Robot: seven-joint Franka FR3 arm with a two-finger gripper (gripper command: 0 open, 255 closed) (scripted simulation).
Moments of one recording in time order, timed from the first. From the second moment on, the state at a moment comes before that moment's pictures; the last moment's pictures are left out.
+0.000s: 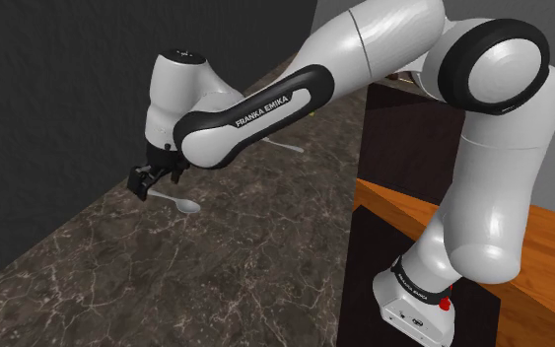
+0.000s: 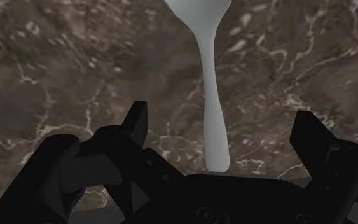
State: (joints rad) arm 0.24 0.39 0.35 -1.86 -0.15 2.48 0.45
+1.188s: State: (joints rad) arm 0.25 0.41 0.35 -1.86 -0.16 2.50 0.46
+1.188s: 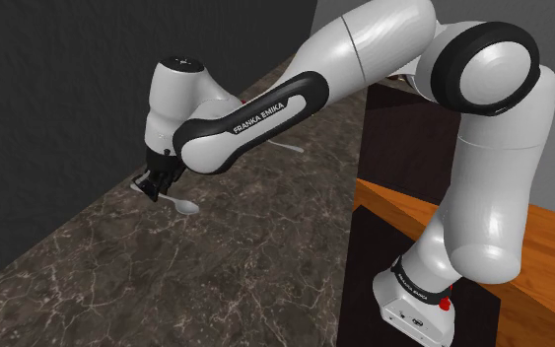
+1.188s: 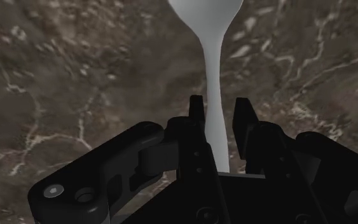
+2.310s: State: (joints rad) arm 0.23 0.32 0.37 -1.79 -0.11 2.34 0.43
